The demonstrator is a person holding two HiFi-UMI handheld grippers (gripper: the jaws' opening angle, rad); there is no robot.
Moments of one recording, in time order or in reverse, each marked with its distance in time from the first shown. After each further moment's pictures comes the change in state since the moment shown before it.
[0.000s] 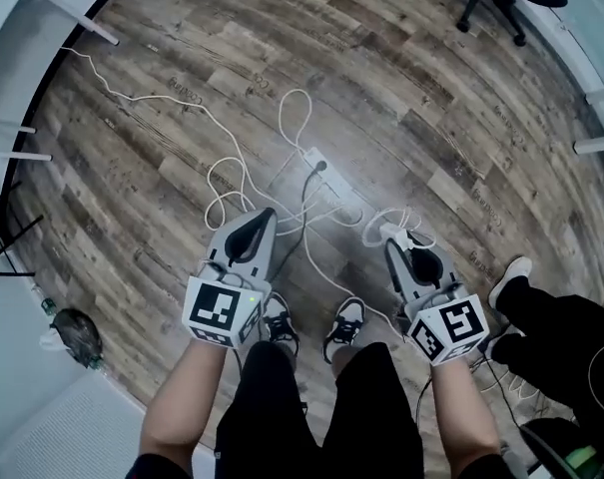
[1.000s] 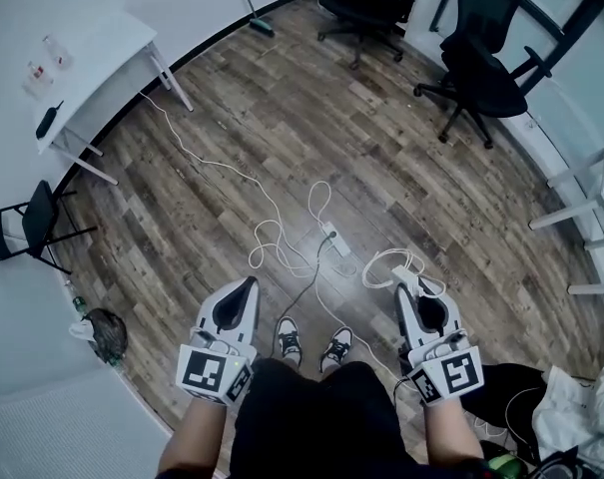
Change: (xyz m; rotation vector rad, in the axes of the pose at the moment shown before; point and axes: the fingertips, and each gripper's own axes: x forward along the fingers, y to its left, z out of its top) left arm -0.367 -0.065 0.358 -0.060 -0.184 0.193; right arm -0.259 0.230 0.386 -0.185 -0.281 0.039
